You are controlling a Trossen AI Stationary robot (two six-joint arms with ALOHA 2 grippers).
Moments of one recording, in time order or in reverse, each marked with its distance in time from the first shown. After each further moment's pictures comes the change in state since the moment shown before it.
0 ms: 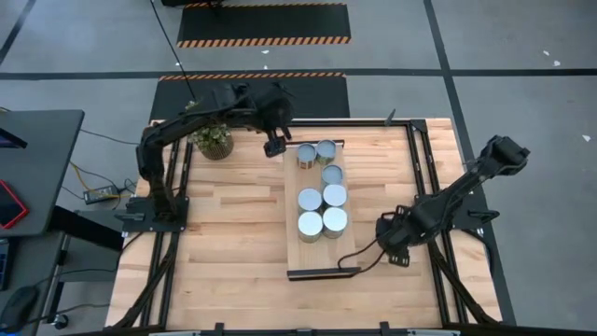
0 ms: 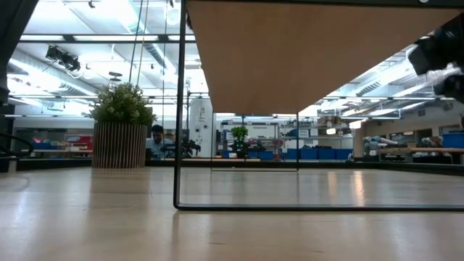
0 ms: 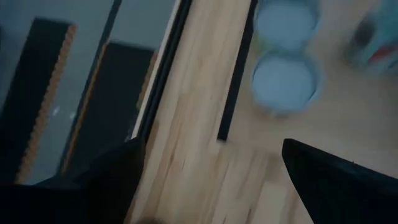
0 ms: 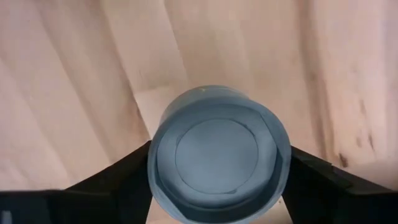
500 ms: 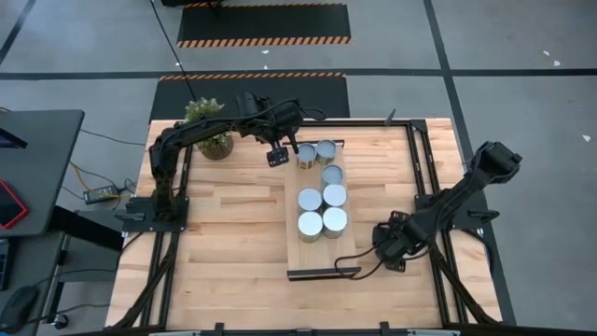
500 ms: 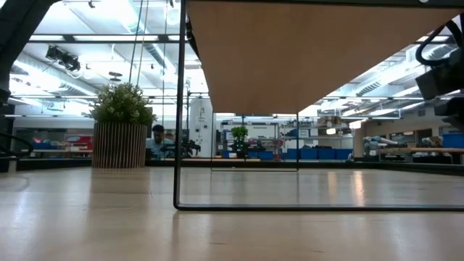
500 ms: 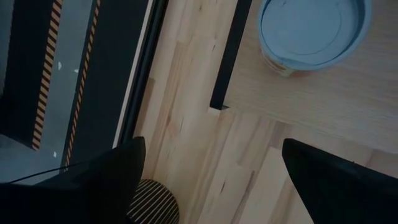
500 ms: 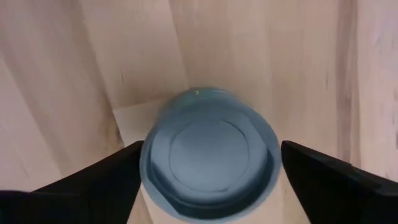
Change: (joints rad) left arm -0.038 0.100 0.001 -0.126 -0.077 -0.085; right arm 0.056 0.127 -0.057 0.143 0.074 -0.005
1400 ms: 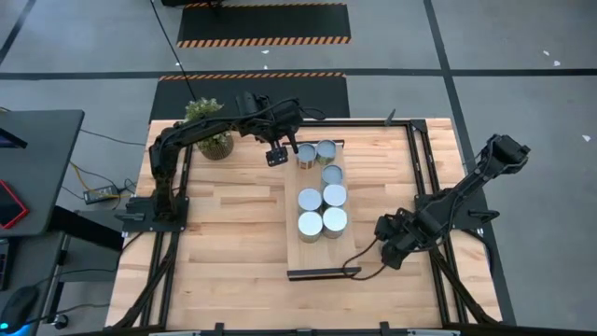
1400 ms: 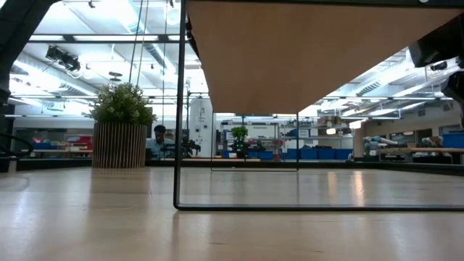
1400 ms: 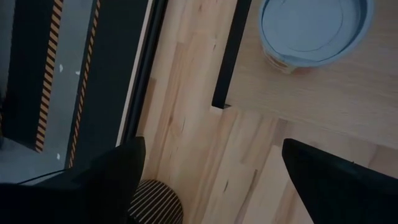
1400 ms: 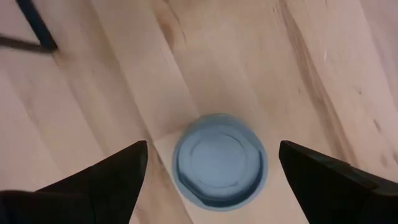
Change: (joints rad) left arm 0.005 -0.001 0.000 -0.003 0.000 0.026; right arm 0.006 -0.153 0.040 -0.037 0.087 0.239
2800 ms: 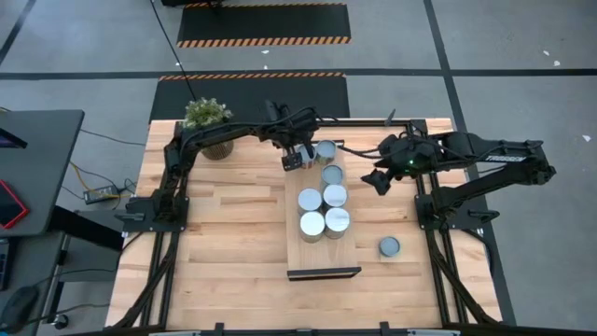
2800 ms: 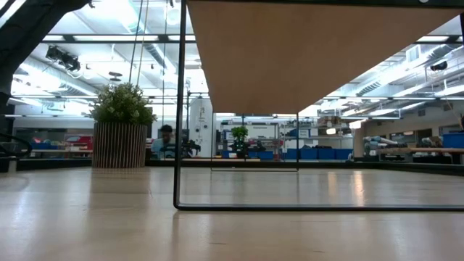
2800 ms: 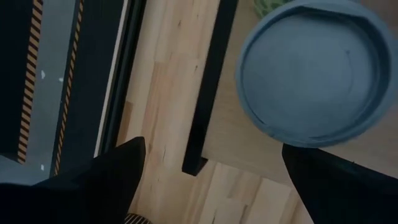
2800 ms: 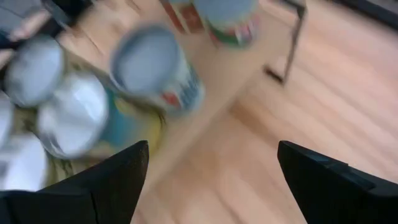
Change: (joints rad) left arm -0.007 0.129 -0.001 0.126 0.040 0.001; right arm -0.638 -0.258 0.446 -0.164 0.072 -0.362
